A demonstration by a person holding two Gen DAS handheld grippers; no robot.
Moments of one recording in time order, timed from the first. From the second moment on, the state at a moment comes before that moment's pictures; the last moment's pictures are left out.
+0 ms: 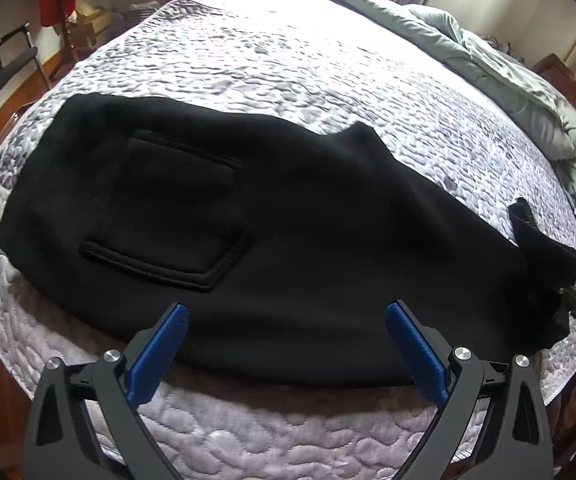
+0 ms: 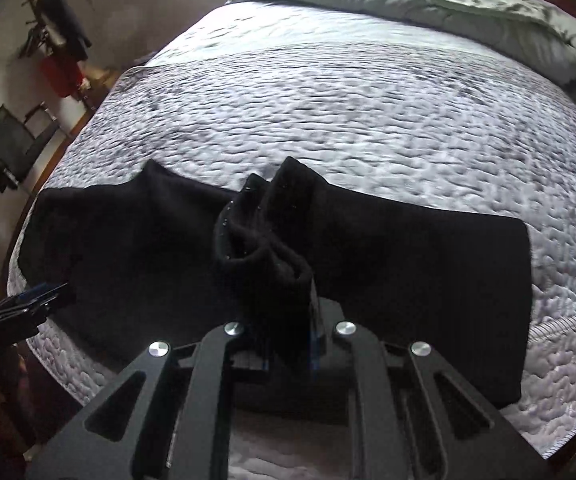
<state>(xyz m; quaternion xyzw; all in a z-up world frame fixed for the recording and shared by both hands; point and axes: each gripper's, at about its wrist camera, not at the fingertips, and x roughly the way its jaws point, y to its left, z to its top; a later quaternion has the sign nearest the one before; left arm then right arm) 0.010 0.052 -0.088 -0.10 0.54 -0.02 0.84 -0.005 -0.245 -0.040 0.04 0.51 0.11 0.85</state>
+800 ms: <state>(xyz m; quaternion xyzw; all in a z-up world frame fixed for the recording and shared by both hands) 0.009 0.026 -0.100 -0.16 0.57 -0.10 0.80 -0.032 -0.240 -0.055 0.16 0.53 0.24 0.79</state>
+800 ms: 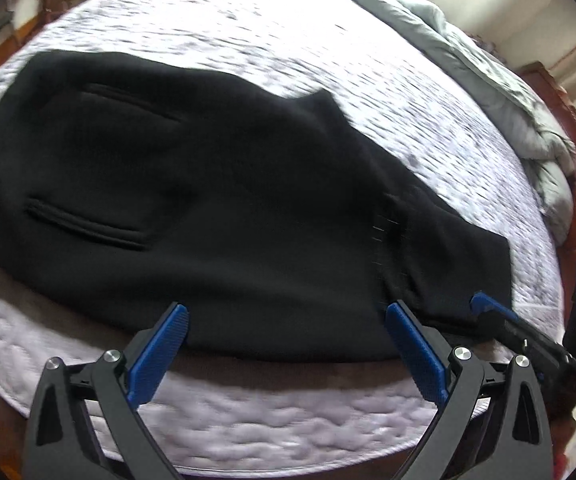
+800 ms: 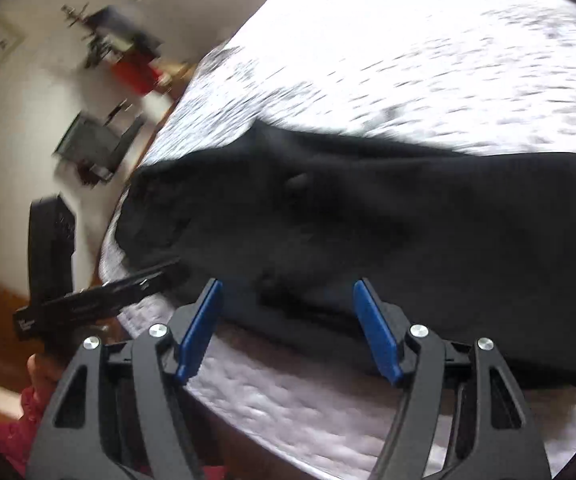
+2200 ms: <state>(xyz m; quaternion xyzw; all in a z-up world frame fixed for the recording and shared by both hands) 0.037 -0.063 -0.115 -0.05 0.59 -0.09 0.80 -0.043 -0.338 -0.096 0.18 0.57 0.11 0.80</state>
